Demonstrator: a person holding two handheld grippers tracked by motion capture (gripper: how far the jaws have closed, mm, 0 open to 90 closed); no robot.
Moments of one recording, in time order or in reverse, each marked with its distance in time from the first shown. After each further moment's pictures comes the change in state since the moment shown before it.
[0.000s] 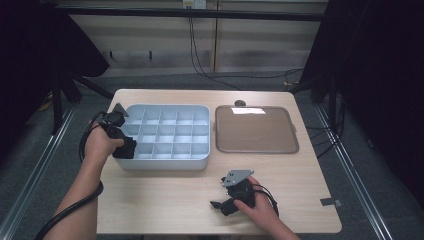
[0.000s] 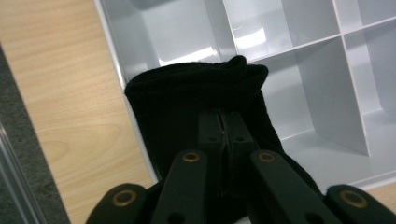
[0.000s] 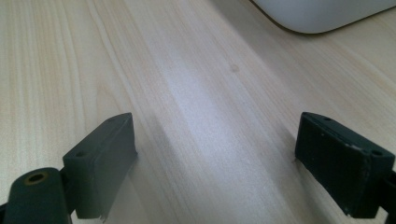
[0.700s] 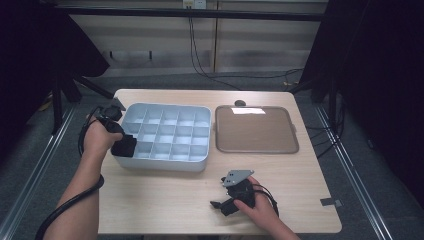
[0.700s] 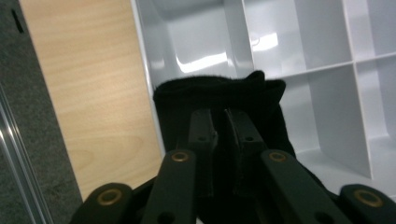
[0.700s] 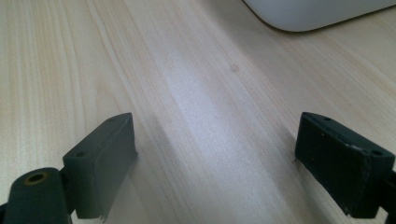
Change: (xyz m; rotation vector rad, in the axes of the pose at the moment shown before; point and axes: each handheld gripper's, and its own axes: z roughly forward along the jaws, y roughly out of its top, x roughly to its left) left arm 0.010 0.009 -0.002 -0.018 0.029 -0.038; right arm 0.000 0.000 0.000 0.000 0.000 0.000
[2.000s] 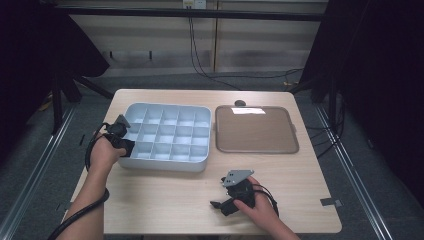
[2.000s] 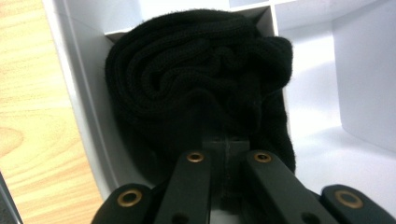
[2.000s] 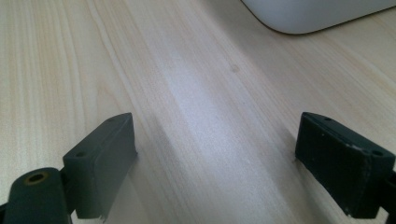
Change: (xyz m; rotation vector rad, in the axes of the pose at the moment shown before) left arm -0.009 -0.026 0.042 0.079 -0.033 -0.017; right arm 0.000 0.000 0.000 0.002 0.001 0.004
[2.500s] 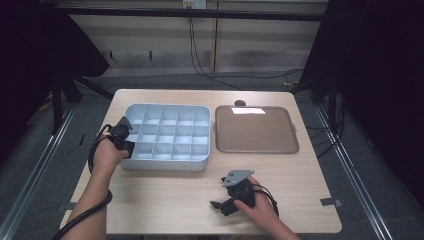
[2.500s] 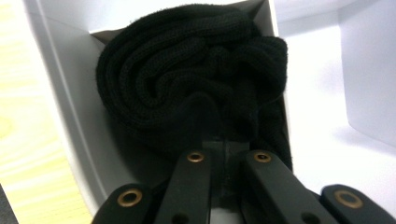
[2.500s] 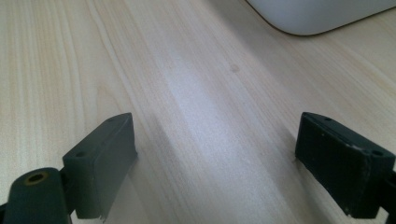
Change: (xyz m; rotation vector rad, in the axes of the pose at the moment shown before) left arm -0.008 -0.001 0.003 0.034 0.018 -0.014; right arm 0.000 0.000 0.000 0.000 -0.001 0.000
